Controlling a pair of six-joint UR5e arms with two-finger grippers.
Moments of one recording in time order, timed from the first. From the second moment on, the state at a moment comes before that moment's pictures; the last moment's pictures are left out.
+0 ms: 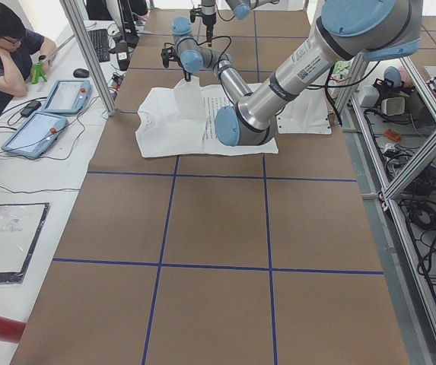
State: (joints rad) left arm -0.71 -2.57 -1.29 -1.87 -2.14 -1.35; right arm 0.93 -1.31 1.96 -1.80 2.08 0.79
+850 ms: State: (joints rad) left arm -0.62 -2.61 -1.17 -2.04 -2.10 -1.34; right arm 0.93 -1.31 1.95 -1.79 2.08 0.79
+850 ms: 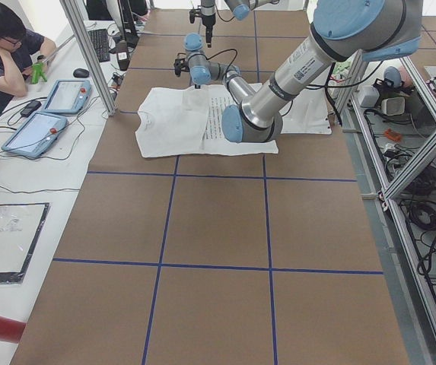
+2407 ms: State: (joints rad) left arm -0.60 -2.50 -1.32 -2.03 -2.07 -1.34; right arm 0.86 -1.32 1.94 -1.62 2.07 0.91
